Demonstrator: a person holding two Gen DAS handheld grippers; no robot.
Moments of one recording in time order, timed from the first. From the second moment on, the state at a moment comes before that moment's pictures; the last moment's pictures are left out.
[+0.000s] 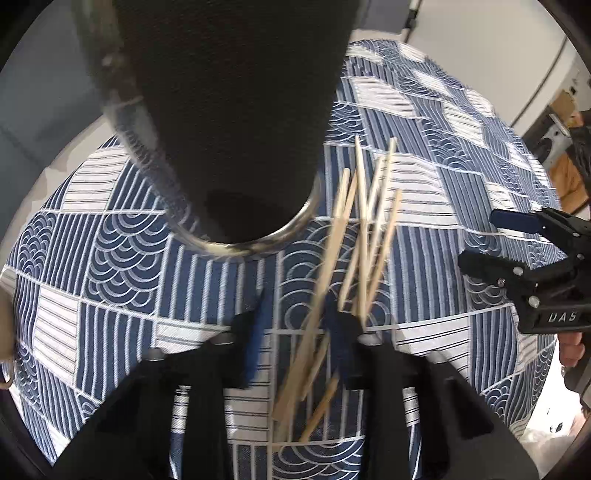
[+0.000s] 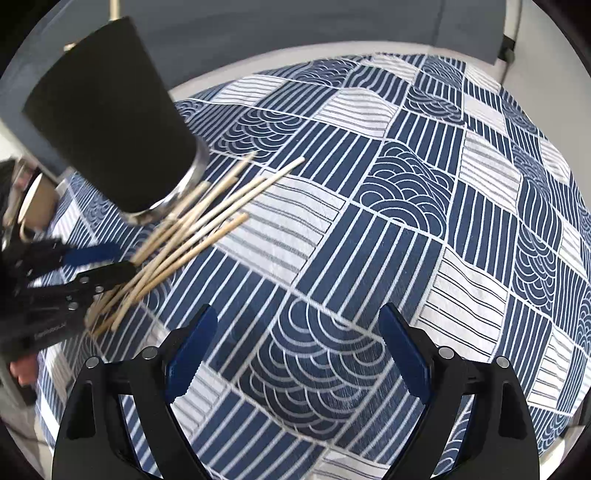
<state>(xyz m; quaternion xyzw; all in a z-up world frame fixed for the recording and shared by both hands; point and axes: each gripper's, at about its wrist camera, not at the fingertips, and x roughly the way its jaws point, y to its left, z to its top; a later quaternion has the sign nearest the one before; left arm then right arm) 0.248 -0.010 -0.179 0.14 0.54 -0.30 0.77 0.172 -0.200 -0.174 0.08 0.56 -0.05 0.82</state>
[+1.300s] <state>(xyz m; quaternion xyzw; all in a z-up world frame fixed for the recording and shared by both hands) 0.249 0.001 -0.174 0.17 0.55 -0.31 0.75 0.206 -0.135 -0.177 0.13 0.59 -0.17 0.78</state>
